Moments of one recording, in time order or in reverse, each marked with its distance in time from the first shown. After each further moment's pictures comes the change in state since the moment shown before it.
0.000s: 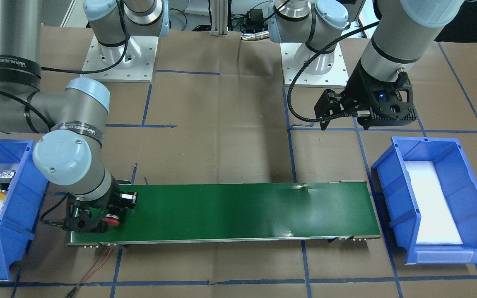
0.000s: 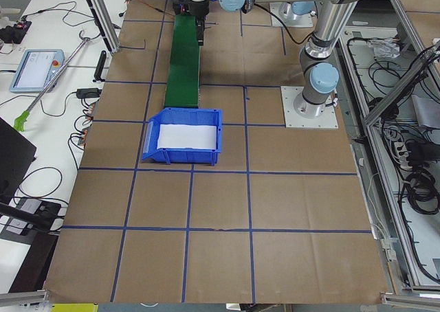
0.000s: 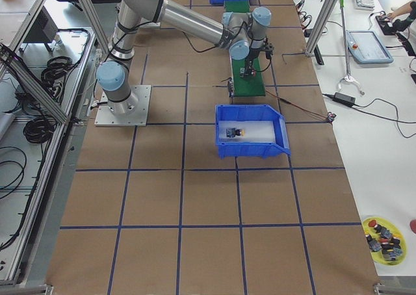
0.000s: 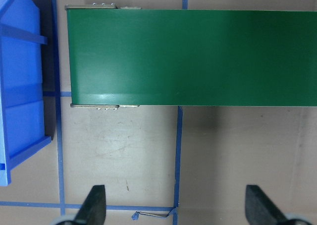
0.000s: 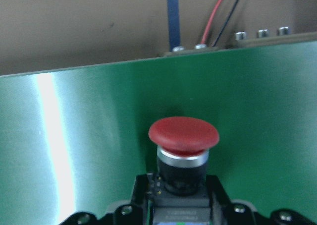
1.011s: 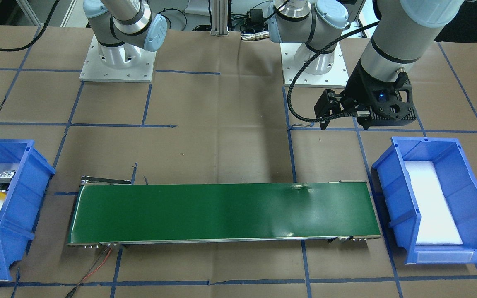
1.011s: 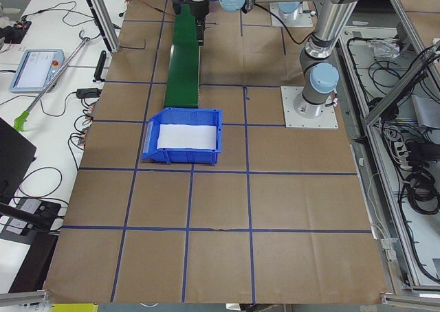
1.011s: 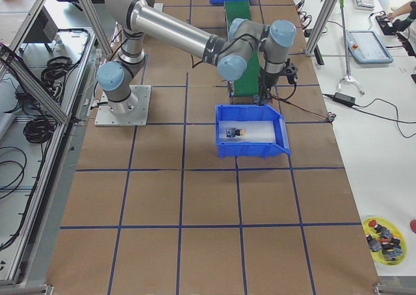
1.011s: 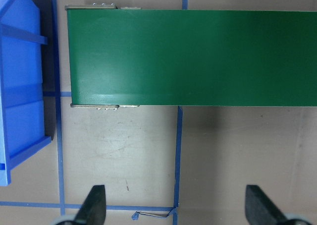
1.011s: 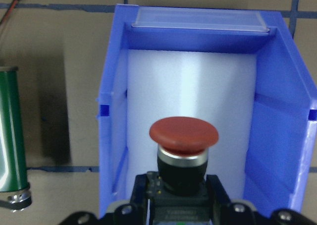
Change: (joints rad) left arm 0.000 0.000 -0.002 0.000 0.000 0.000; right arm -0.452 -0.024 -0.222 0.189 0.002 -0.572
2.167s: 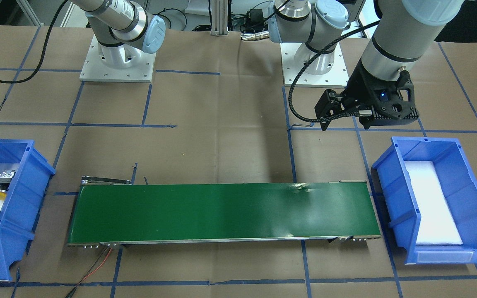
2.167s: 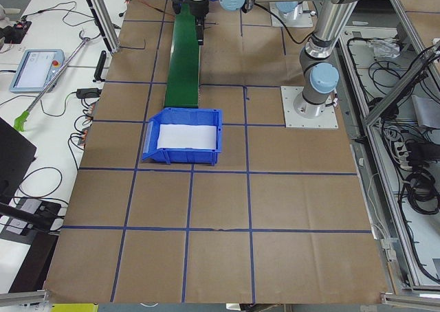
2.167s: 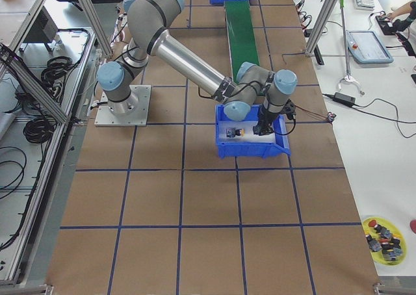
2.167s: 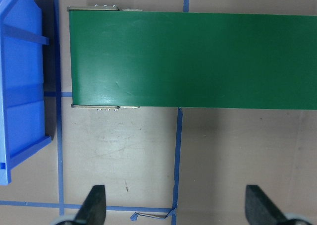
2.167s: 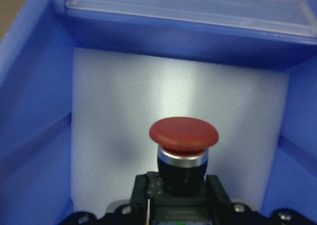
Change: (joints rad) left arm 0.000 0.000 0.005 0.001 0.000 -0.018; right arm -0.020 0.151 0.065 -0.167 -0.001 -0.084
